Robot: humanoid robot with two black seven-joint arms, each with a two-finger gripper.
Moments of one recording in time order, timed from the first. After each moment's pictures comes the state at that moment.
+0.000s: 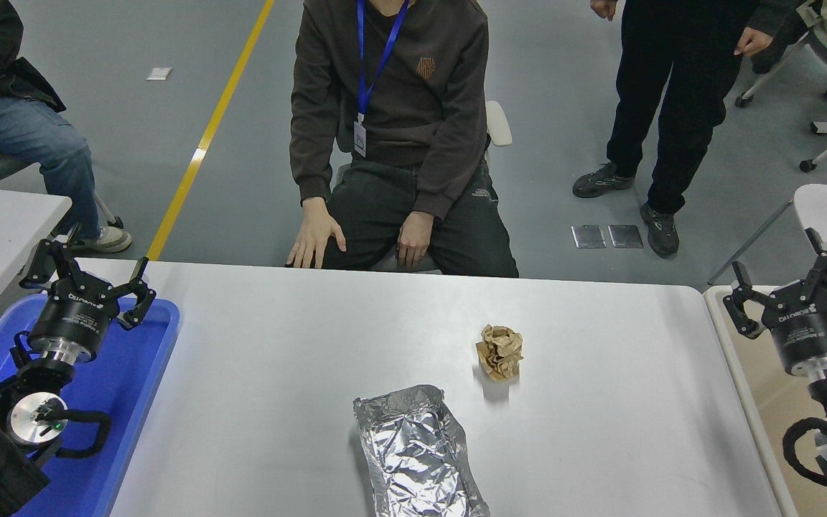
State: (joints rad) left arm -0.56 0.46 -0.60 -0.39 -0.23 -0.70 -0.59; right arm 0.34 -0.38 1.28 0.68 -0.33 0.45 0.47
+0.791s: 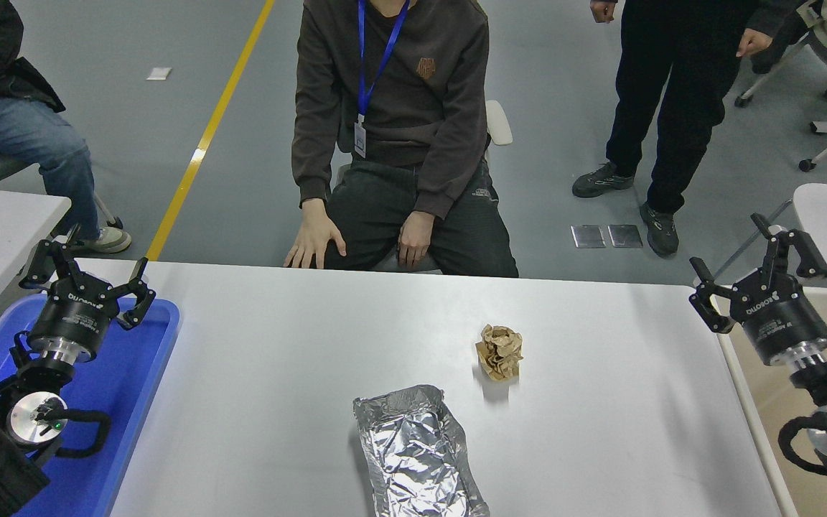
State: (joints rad) left arm -0.56 0.46 -0.60 -0.39 -0.23 -0.70 -0.59; right arm 0.40 -0.54 0.95 0.85 -0.35 0.45 0.45
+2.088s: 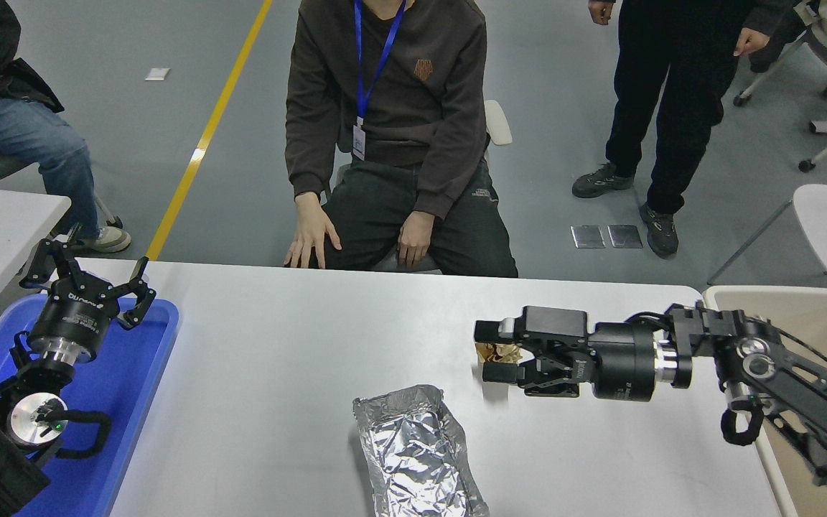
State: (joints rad) left arm -0.56 0.46 -0.60 -0.39 -0.23 -0.70 -0.59; right arm 0.53 -0.45 0.77 1.40 -1.14 0.74 0.21
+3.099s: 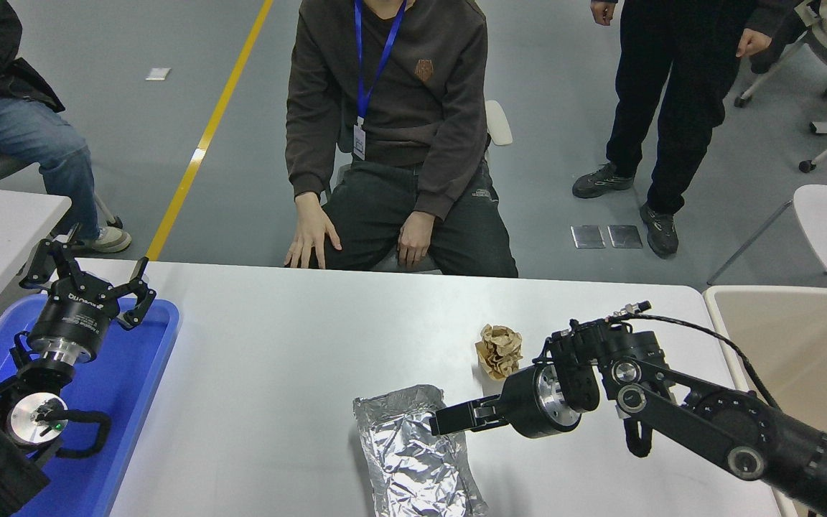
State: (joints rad) left arm -0.56 0.46 -0.60 -0.39 -0.23 -0.70 -0.59; right arm 0.65 -0.25 0.54 1.33 -1.41 0.65 -0.39
